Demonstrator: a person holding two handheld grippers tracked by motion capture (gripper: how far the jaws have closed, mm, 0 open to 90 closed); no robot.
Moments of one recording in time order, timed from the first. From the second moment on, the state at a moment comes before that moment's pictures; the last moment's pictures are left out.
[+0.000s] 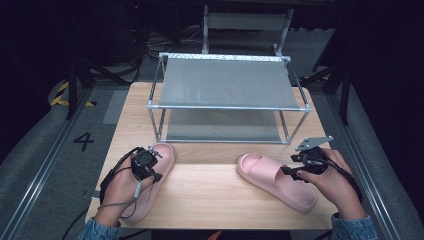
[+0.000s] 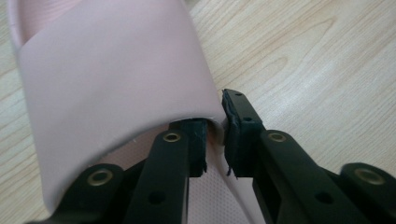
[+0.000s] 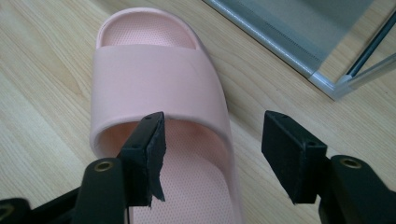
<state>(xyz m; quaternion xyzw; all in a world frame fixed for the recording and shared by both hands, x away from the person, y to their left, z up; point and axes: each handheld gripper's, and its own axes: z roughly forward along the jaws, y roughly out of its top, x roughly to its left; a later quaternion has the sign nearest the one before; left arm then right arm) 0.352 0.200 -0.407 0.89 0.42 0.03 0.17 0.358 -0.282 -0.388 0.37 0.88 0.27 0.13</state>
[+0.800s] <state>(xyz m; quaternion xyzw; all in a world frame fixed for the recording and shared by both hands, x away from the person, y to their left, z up) 0.351 0.160 -0.364 0.92 0.33 0.02 0.21 0.340 -0.304 -0.387 0.40 0.86 0.27 0.14</state>
